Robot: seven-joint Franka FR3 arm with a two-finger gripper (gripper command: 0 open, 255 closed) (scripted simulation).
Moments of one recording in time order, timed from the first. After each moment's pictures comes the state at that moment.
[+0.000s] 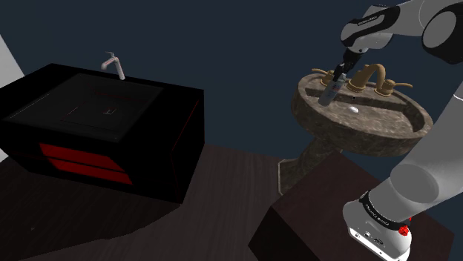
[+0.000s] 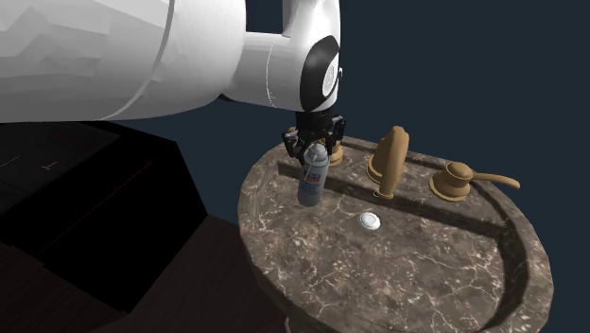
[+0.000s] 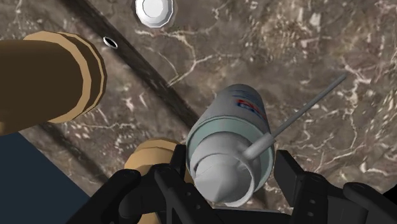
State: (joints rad) arm -0.32 0.27 -0.46 -1.85 0.09 2.23 -0.74
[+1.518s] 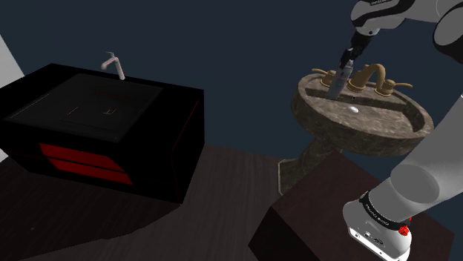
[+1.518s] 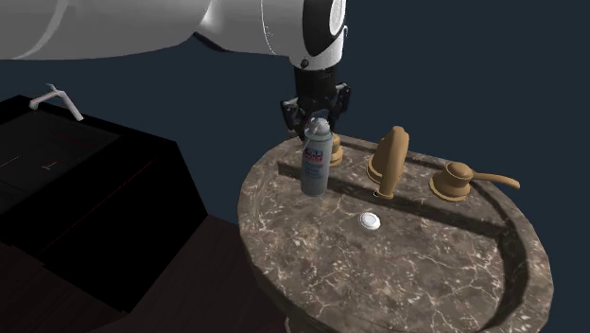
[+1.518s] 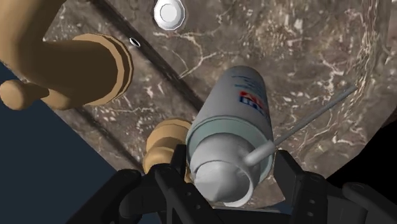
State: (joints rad) arm -0.32 0.21 -0.47 -1.73 0.06 2.05 -0.72
